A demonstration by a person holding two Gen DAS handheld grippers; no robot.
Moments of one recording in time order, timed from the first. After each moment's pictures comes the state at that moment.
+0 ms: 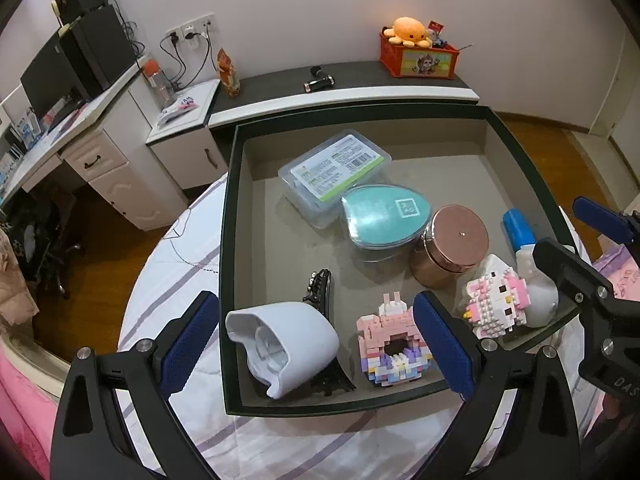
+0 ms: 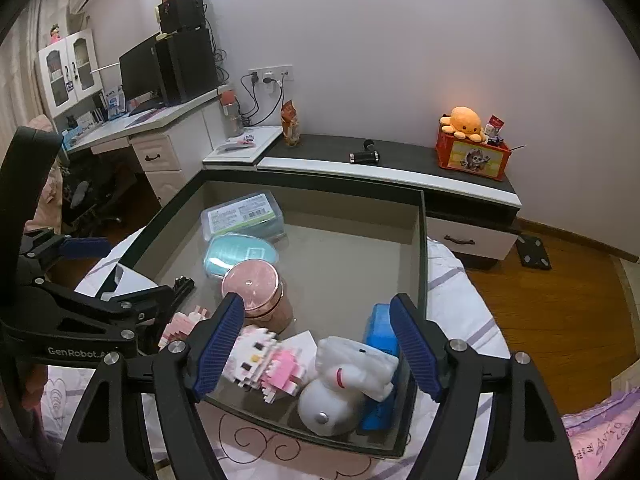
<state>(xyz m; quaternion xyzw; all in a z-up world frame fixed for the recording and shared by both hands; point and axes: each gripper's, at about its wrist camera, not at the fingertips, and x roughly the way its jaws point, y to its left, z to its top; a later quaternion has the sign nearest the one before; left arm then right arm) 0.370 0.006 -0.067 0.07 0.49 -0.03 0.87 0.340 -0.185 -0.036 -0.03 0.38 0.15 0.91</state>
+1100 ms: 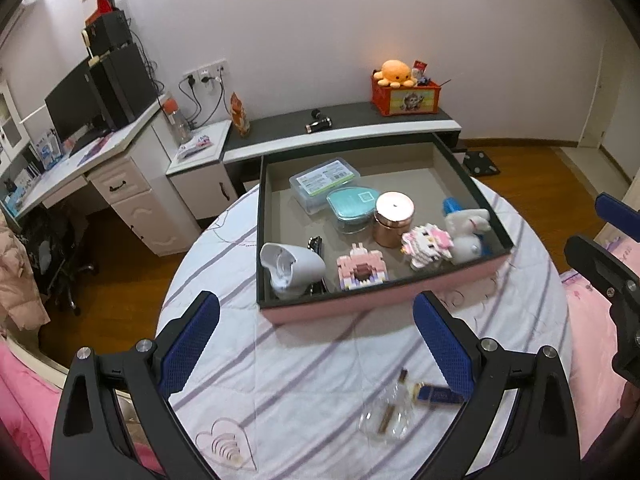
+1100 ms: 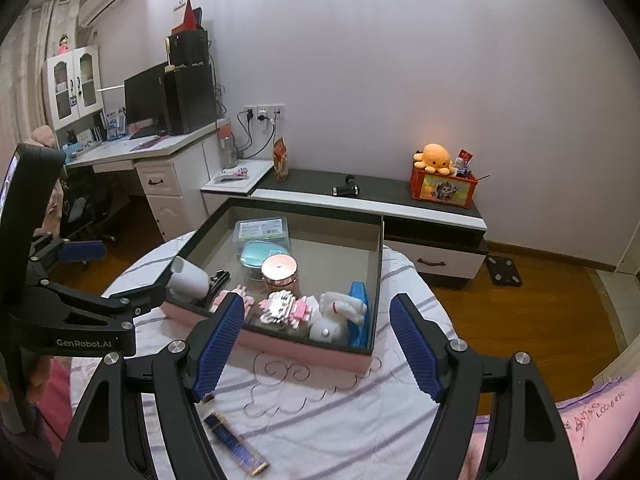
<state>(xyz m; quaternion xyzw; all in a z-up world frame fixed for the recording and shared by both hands) 0.238 0.003 0.006 0.08 0.42 -0.03 0.91 0.209 -0.199 0.035 -0.04 0.31 0.12 0.94</state>
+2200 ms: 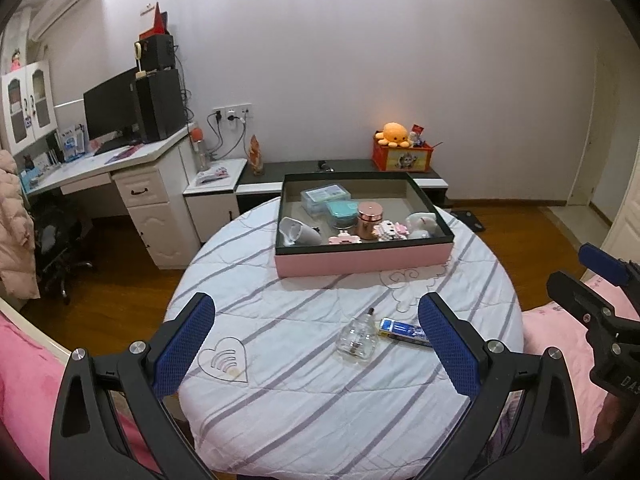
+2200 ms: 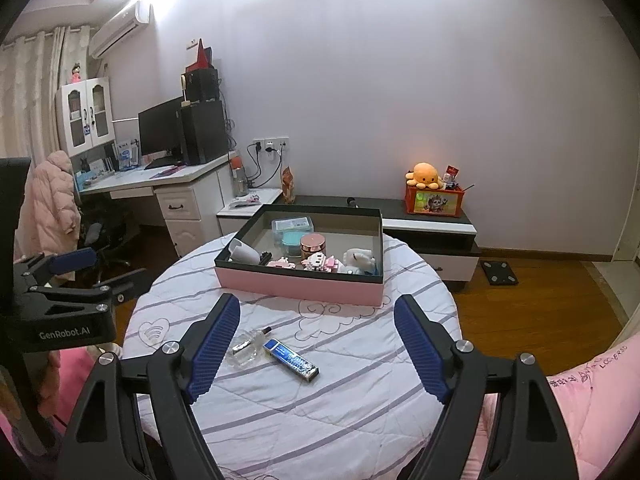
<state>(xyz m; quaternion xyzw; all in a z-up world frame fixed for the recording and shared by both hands) 0.078 0.021 0.028 0.01 0.31 -0.02 0.95 0.057 -0.202 0.042 0.00 0.25 0.12 0.96</state>
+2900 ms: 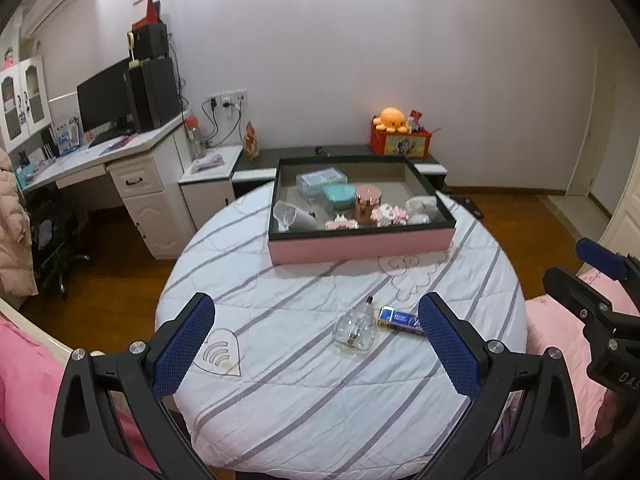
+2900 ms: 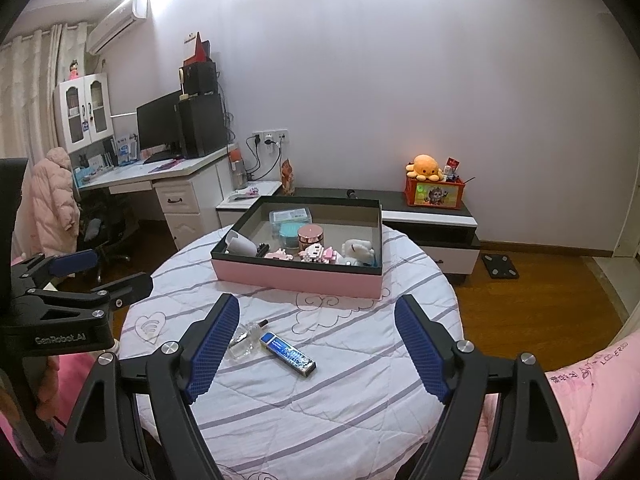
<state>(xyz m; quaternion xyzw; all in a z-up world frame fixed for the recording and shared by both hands) 0.088 0.017 0.014 0.01 0.34 -0.02 0.94 0.067 -0.200 0.033 -0.01 0.27 0.12 0.96</state>
